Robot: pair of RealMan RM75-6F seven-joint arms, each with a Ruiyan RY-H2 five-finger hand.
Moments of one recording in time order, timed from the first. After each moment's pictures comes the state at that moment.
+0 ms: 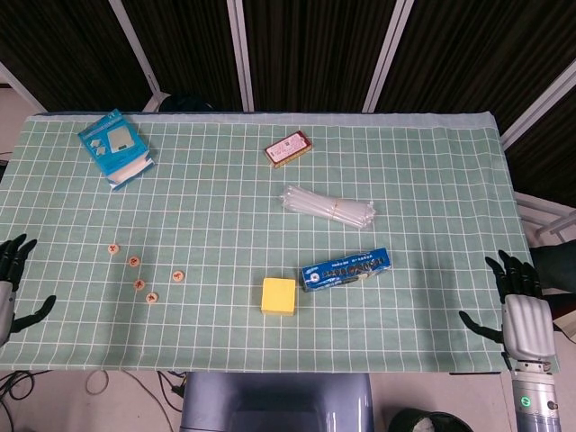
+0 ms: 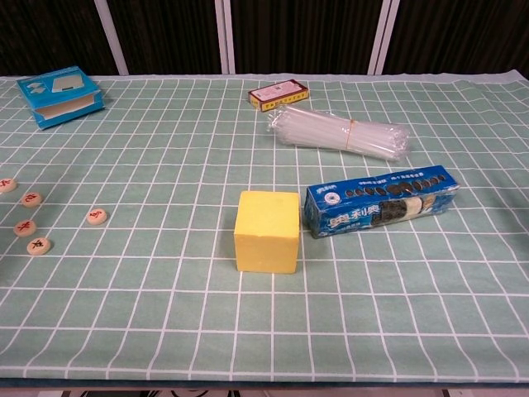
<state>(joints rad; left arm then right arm) -0.09 -1.09 -0.07 -1.67 1.48 1.49 0.02 0.06 -1.25 0.12 -1.68 -1.42 1.53 -0.12</state>
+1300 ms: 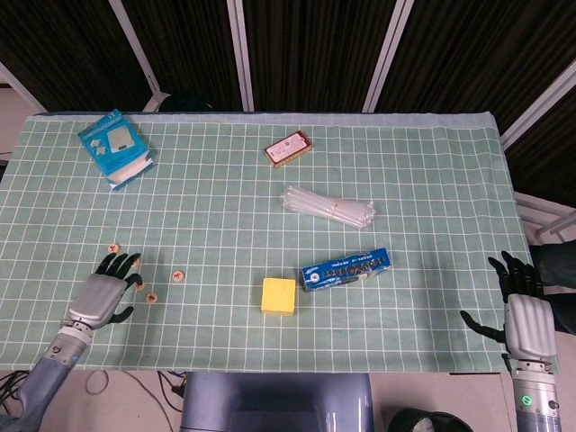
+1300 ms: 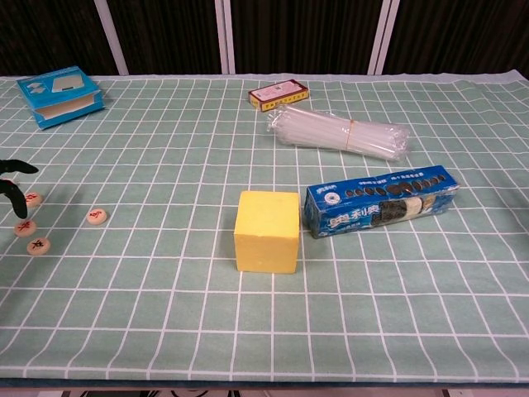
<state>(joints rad) -0.35 -1.31 -0.01 -1.52 1.40 1.04 0.30 0.06 -1.25 0.13 -1.70 -1.39 1.52 -0.10</state>
